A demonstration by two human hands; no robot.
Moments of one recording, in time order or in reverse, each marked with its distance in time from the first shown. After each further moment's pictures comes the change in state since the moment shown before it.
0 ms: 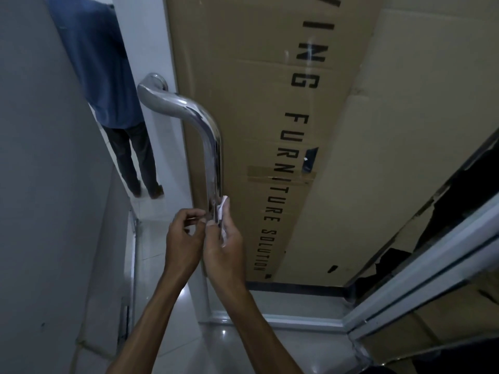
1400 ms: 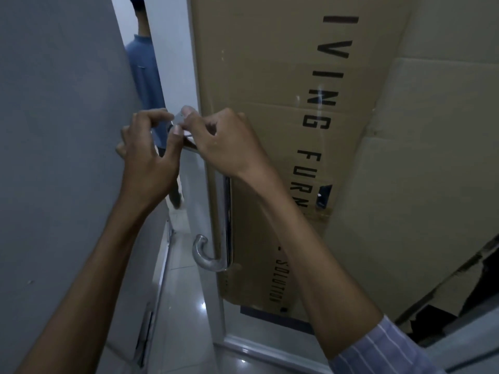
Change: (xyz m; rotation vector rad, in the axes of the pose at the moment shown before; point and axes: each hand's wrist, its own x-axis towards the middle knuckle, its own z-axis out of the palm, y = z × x) left_hand 0.083 0.182 -0.080 0.341 0.323 0.430; right_hand 0.113 -0.214 -0.022 -0.480 -0.363 -0.684
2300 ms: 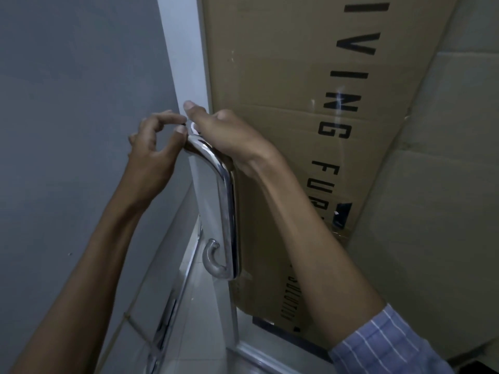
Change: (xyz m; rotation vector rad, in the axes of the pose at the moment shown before) left_hand 0.016 -0.006 -0.002 -0.063 -0.035 -0.176; right_hand 0.036 0.012 -0.008 0.334 -0.333 0.184
